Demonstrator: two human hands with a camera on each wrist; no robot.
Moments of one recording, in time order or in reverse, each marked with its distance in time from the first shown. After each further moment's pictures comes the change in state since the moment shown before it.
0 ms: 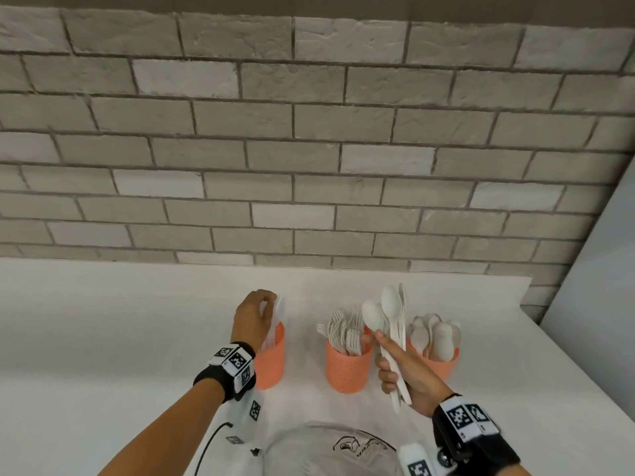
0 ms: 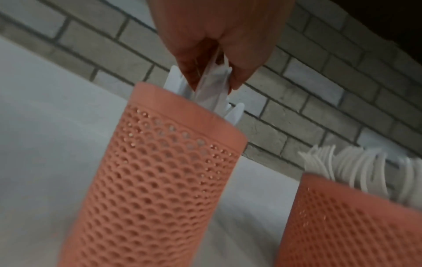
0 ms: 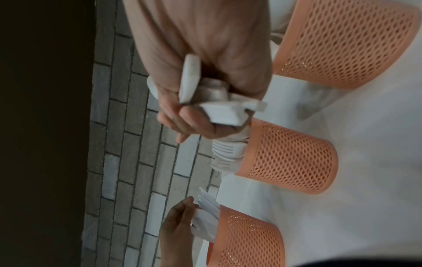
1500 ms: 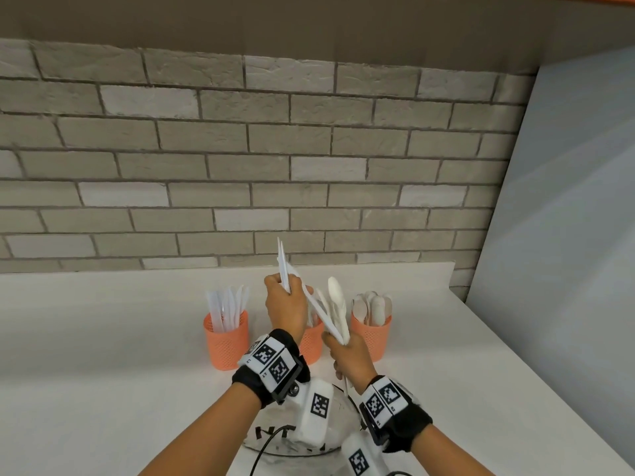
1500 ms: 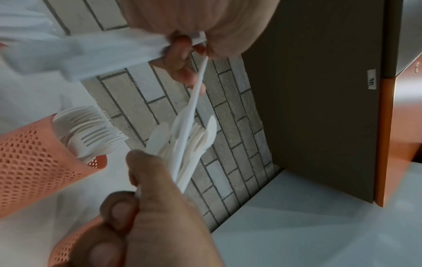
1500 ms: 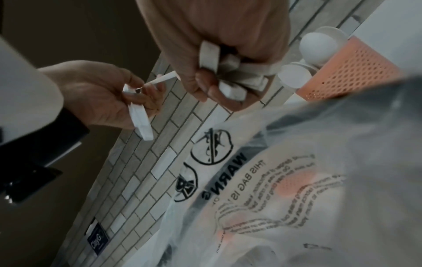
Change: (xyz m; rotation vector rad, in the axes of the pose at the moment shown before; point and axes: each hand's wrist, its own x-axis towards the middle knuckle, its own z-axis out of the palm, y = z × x) left_hand -0.108 0.184 0.014 -0.652 0.119 -0.209; right_hand -0.057 0.036 0.019 -0.473 0.346 -0.358
